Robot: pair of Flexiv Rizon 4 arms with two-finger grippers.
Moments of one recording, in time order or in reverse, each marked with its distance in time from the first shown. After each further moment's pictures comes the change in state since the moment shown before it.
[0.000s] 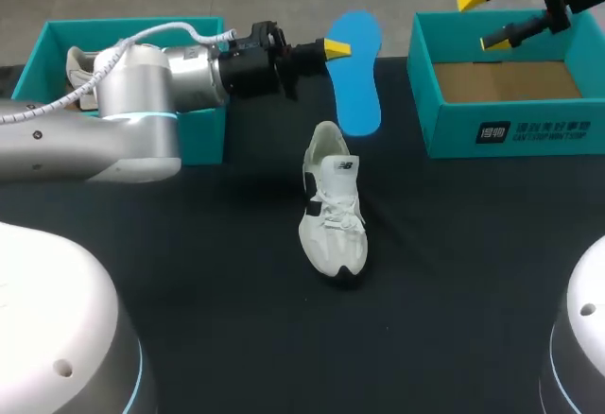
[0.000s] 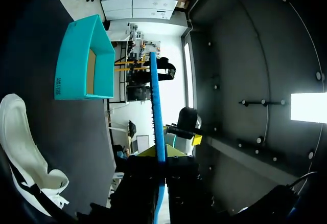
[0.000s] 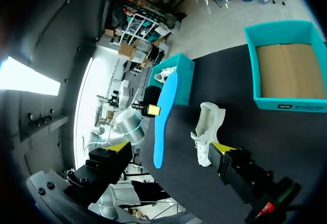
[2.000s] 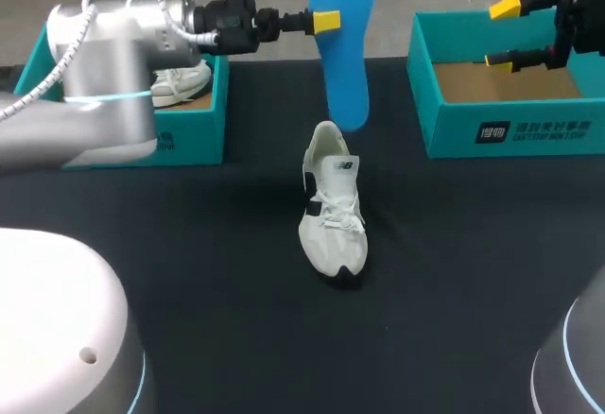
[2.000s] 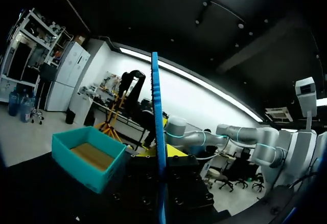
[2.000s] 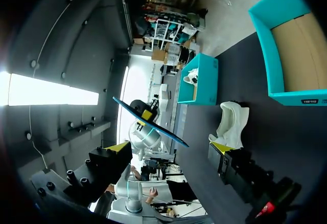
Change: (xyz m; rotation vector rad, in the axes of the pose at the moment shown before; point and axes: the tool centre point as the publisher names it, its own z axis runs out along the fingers) left arm 0.065 0.012 -0.007 -0.061 -0.110 1.093; right arm -0.057 0.014 -0.010 -0.005 0.427 0.085
